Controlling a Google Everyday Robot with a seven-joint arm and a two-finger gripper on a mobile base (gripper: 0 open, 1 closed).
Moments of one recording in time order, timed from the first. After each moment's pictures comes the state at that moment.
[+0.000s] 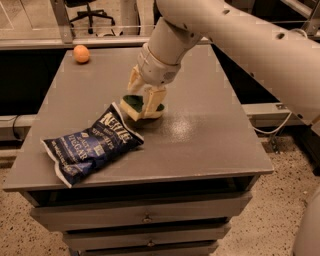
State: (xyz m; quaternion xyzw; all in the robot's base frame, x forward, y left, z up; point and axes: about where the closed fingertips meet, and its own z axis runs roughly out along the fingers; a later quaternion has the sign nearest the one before) arm 0.588 0.036 0.874 -0.86 0.46 0.06 0.22
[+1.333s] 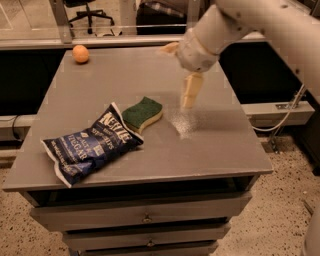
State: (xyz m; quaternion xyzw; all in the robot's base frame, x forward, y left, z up) arm 0.626 -0.040 0.897 -0.79 0.53 0.08 0.29
